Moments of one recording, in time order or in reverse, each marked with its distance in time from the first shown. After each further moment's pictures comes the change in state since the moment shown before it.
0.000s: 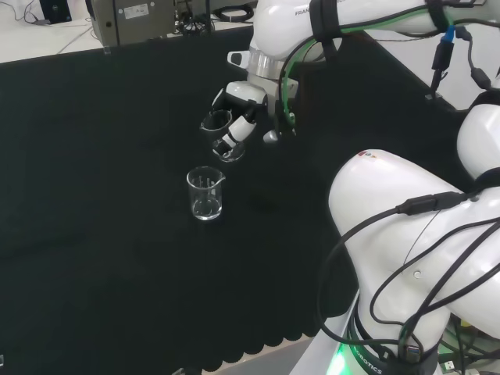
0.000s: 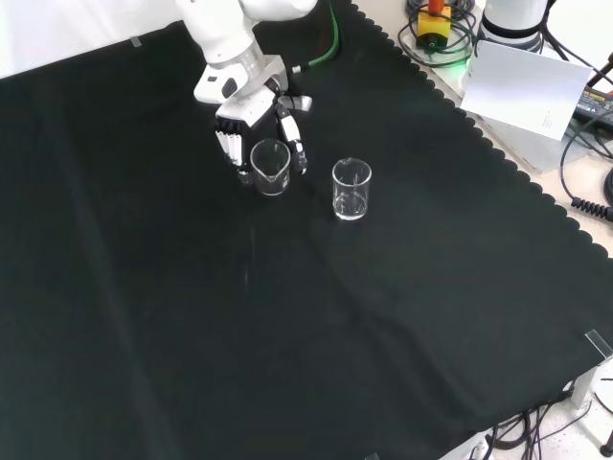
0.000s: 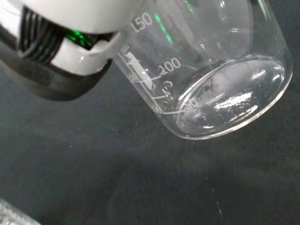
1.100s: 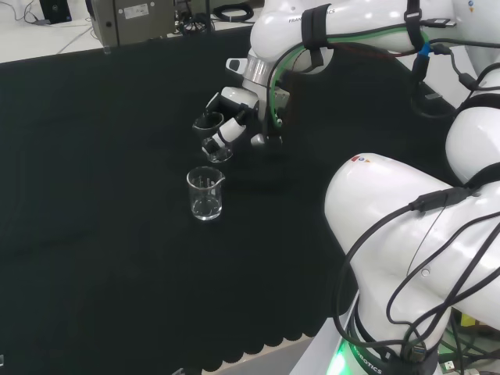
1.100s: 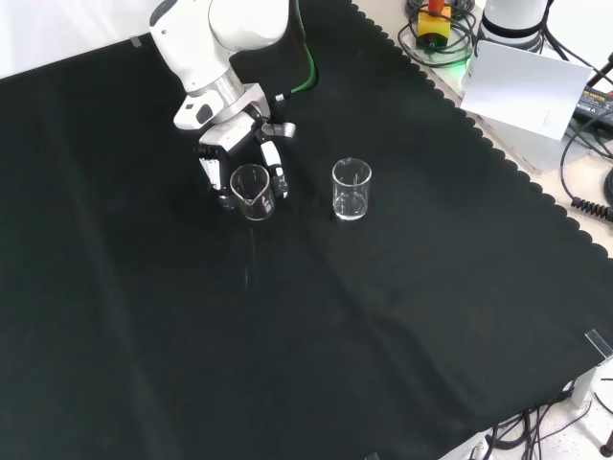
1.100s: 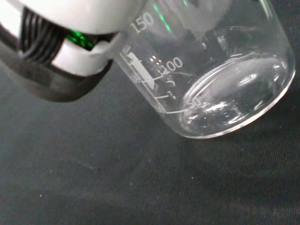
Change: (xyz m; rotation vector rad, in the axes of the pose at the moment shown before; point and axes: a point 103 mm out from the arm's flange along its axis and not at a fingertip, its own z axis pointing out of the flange) arm -0.020 0.041 0.027 -0.024 0.140 0.043
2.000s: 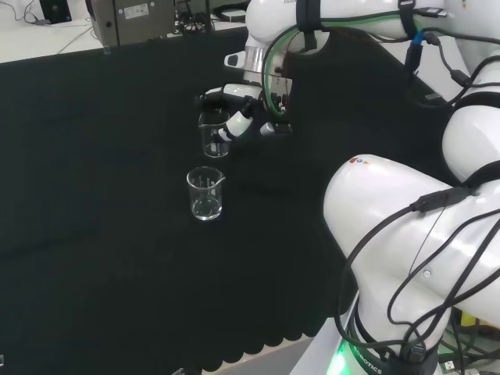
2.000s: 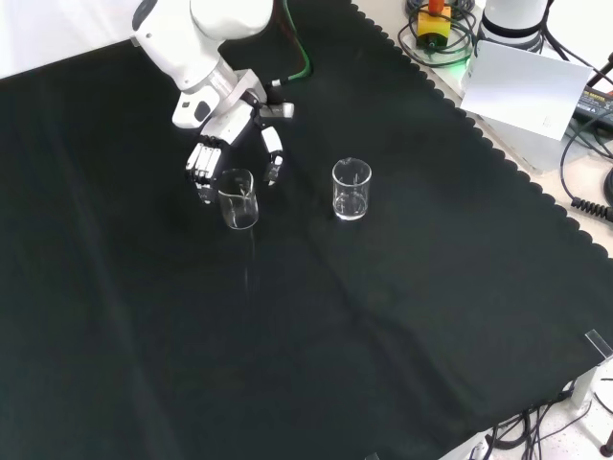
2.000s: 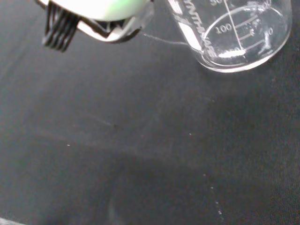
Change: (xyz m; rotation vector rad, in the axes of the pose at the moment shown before) arm 0.007 -0.020 -0.024 0.166 -0.023 -0.006
